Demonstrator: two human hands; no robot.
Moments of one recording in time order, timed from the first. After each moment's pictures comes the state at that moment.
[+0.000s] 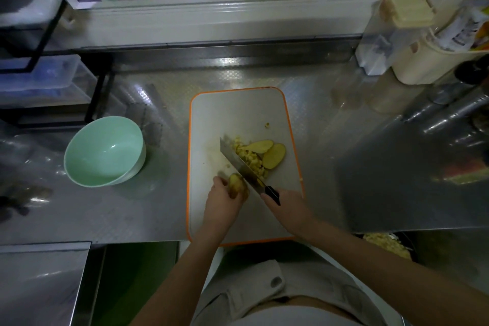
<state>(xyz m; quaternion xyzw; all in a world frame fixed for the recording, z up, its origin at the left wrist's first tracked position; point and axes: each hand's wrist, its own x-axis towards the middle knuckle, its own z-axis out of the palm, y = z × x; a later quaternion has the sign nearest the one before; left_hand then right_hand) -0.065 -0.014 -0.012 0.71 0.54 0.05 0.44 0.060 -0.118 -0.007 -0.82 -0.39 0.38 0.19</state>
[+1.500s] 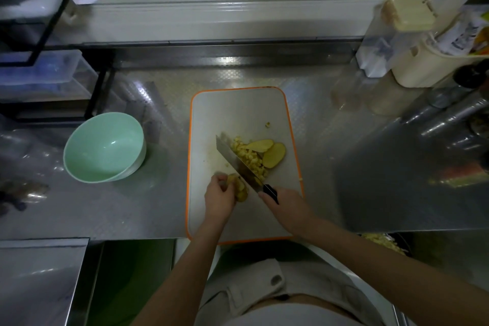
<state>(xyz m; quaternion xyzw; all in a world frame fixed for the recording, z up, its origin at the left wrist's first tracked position) -0.063 -0.011 -0.028 0.60 0.59 0.15 0.52 0.055 -0.116 0.016 -0.81 -0.40 0.38 0.18</state>
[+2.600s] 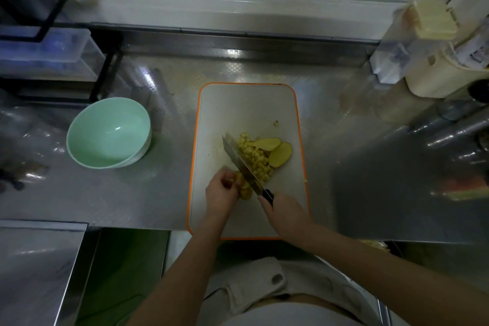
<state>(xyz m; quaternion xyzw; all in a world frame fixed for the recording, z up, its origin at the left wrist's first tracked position) -0.067 -0.010 -0.030 0.62 0.57 0.18 0.50 0.038 -0.109 0.031 -0.80 -0.43 0.41 0.12</state>
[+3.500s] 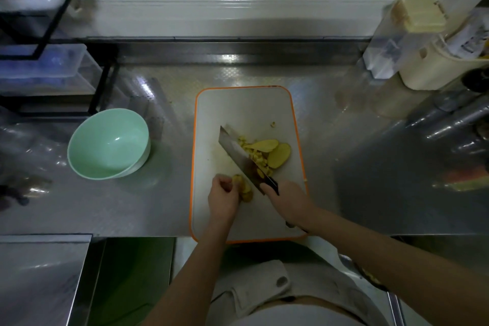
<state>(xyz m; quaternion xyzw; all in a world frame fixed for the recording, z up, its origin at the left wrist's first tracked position) -0.065 -0.013 -0.035 0.57 0.60 0.18 0.53 0.058 -0.096 0.021 -0.82 -0.39 0.38 0.15</state>
